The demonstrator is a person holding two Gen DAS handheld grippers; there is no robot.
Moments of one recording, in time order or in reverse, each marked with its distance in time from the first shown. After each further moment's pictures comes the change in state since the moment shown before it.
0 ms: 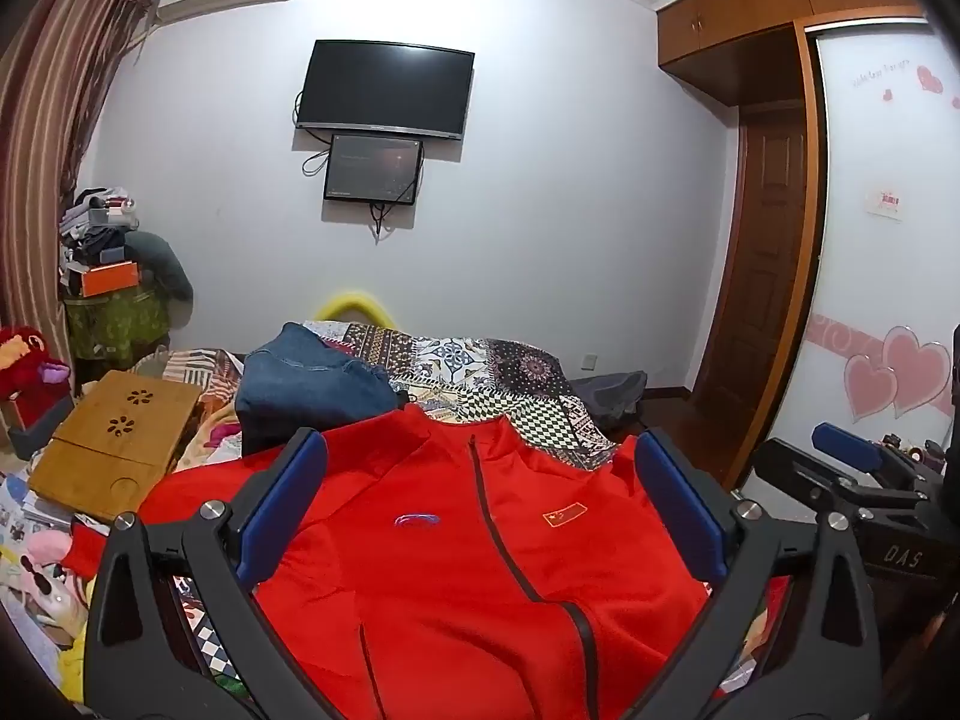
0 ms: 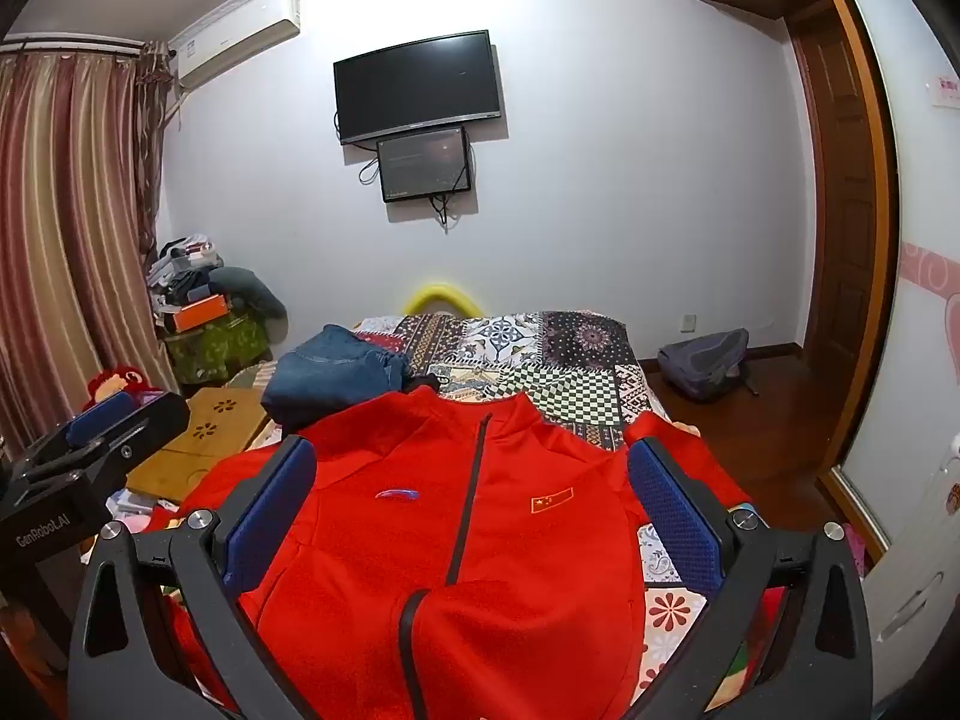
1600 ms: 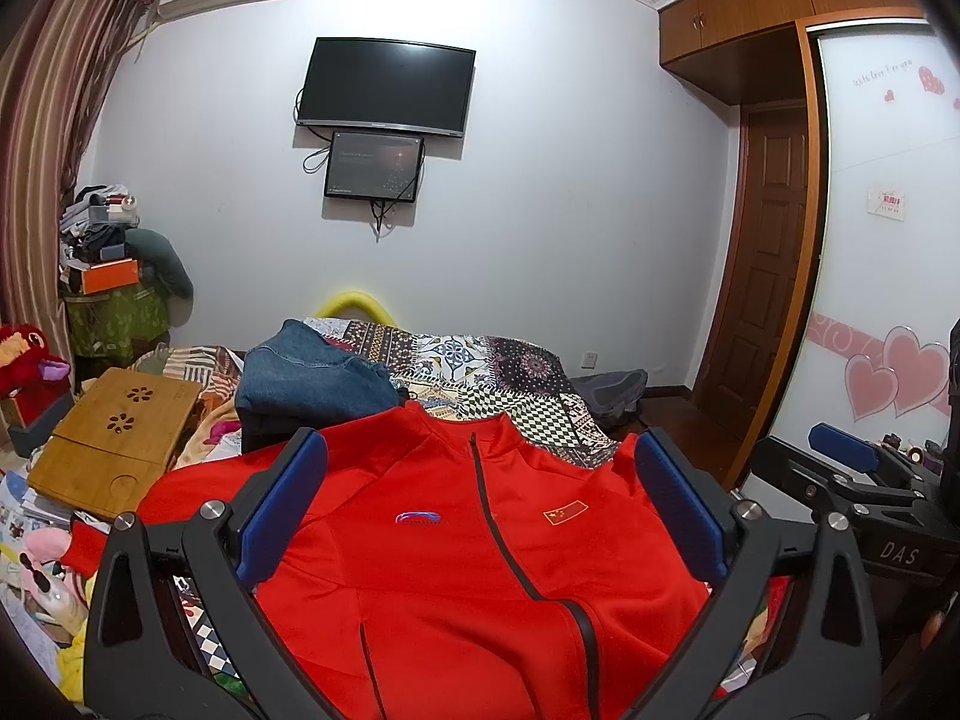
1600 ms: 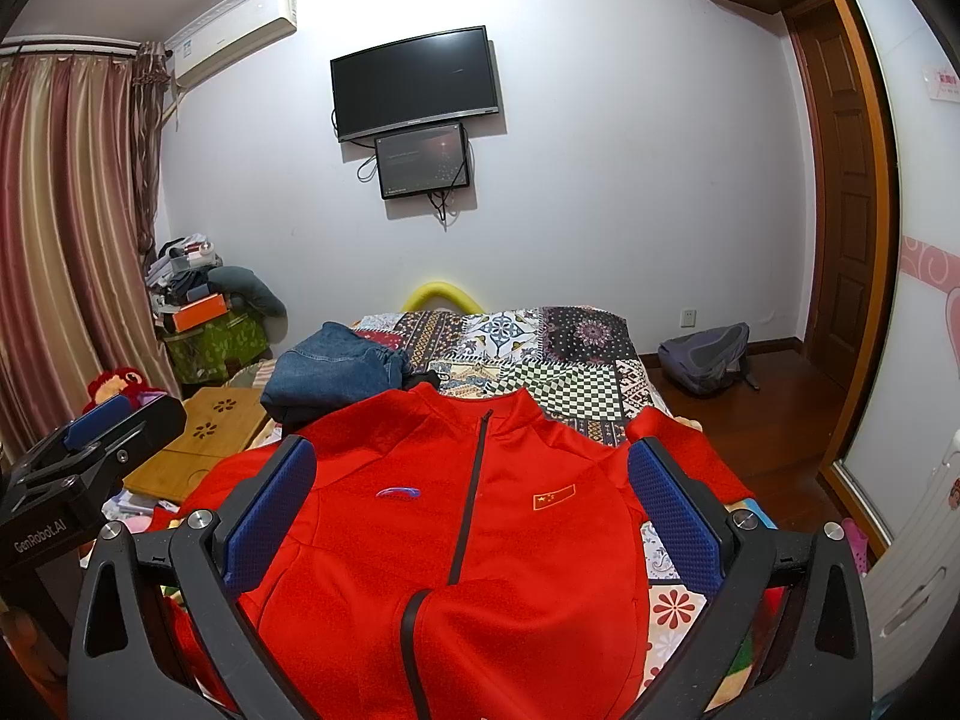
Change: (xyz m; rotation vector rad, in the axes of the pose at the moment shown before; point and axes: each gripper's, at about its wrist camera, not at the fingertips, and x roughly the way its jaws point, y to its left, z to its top) left arm 0.002 0.002 -0.003 -0.001 -0.003 0.004; right arm 0.000 -0.006 -0.007 0.007 0.002 0.005
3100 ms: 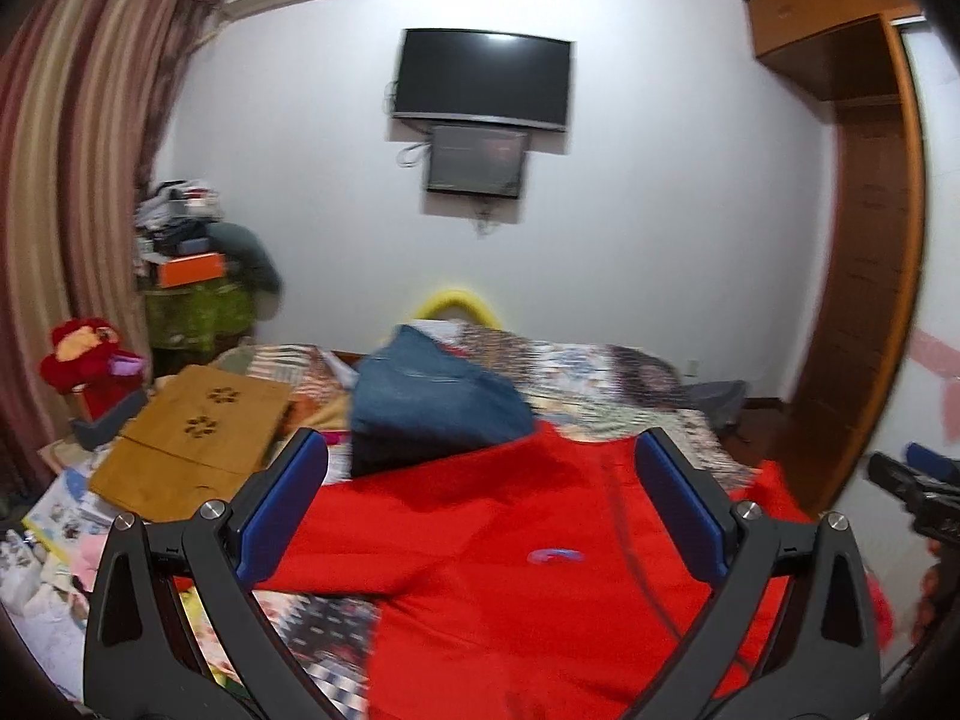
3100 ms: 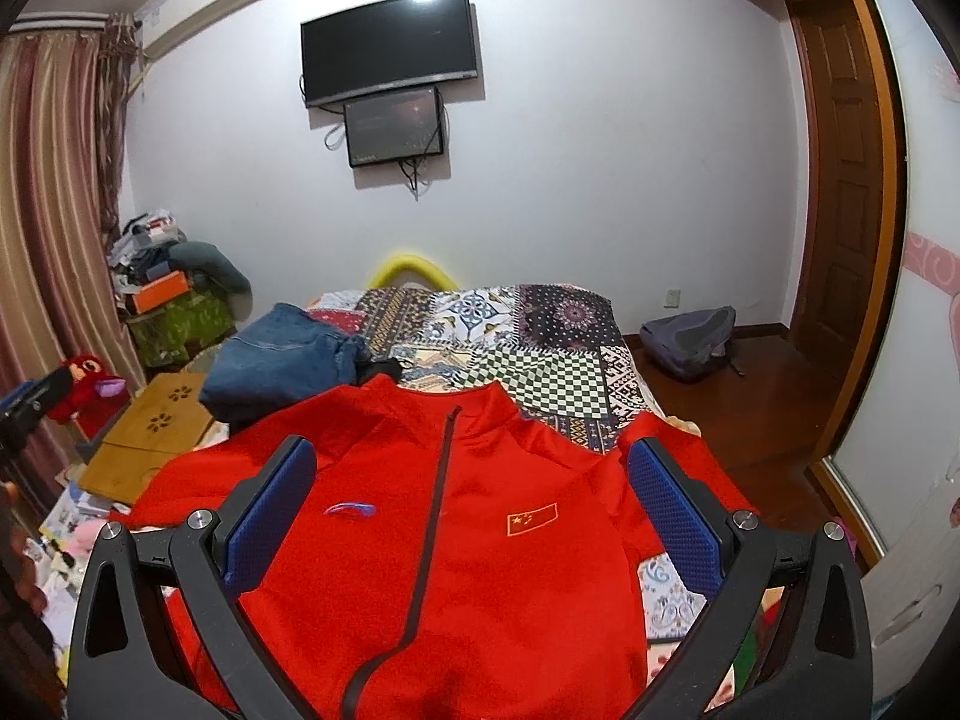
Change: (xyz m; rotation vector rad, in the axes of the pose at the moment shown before) left arm 0.061 0.099 0.021 -0.026 0.013 0.261; right arm 0.077 -0.012 0.012 -0.007 0.090 -0.067
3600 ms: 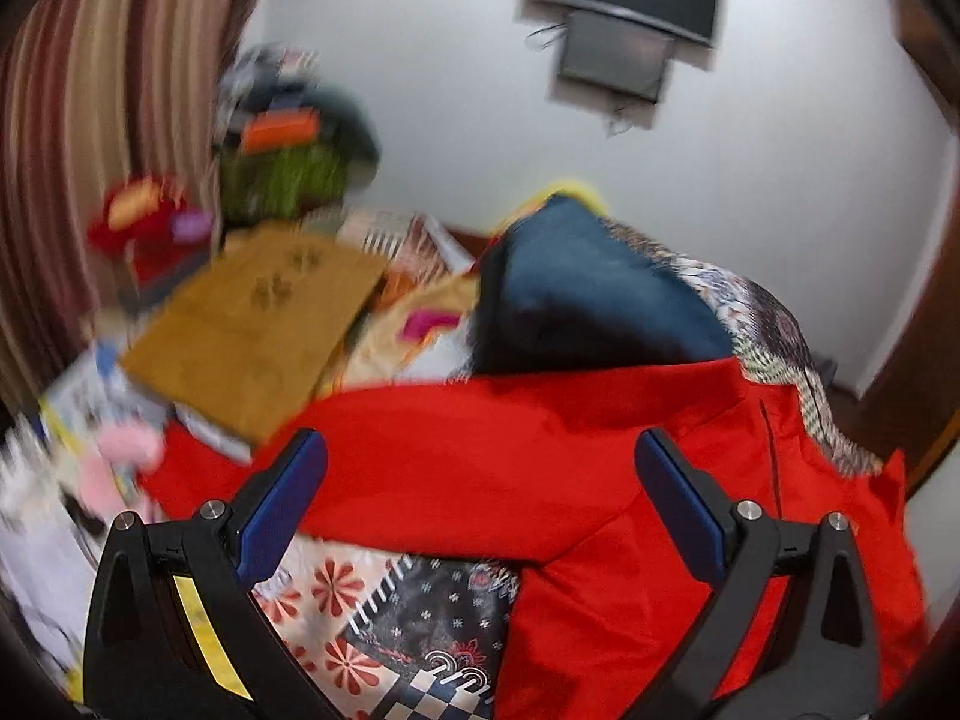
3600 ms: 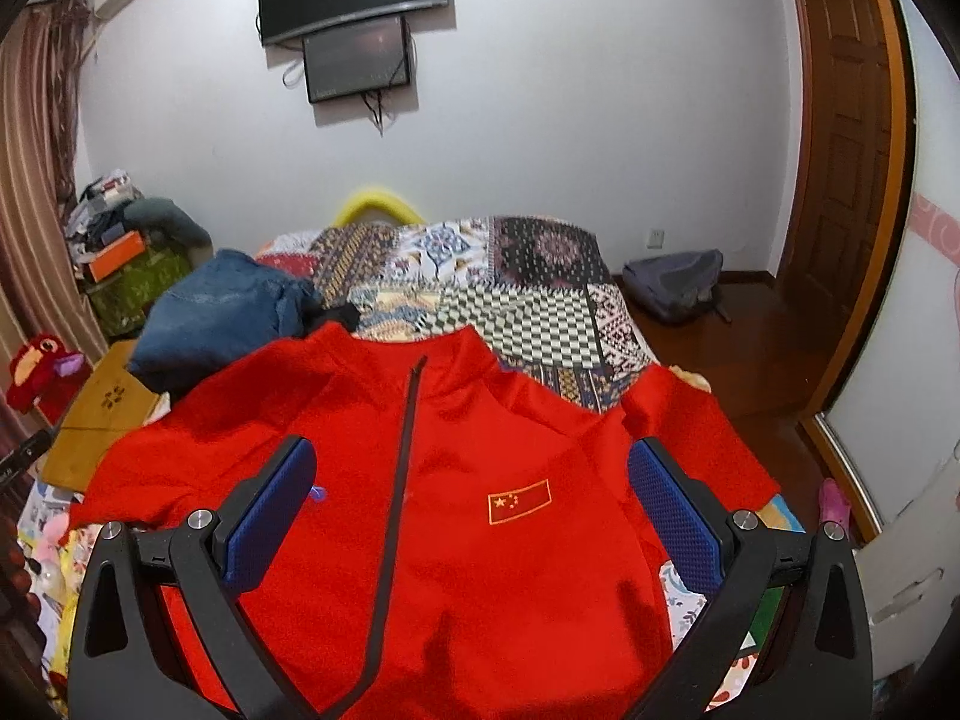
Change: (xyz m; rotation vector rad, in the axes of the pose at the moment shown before) left arm 0.126 0.137 -0.072 -0.233 0.280 0.185; right arm 0.068 -0.014 -0.004 0.022 0.173 -0.060
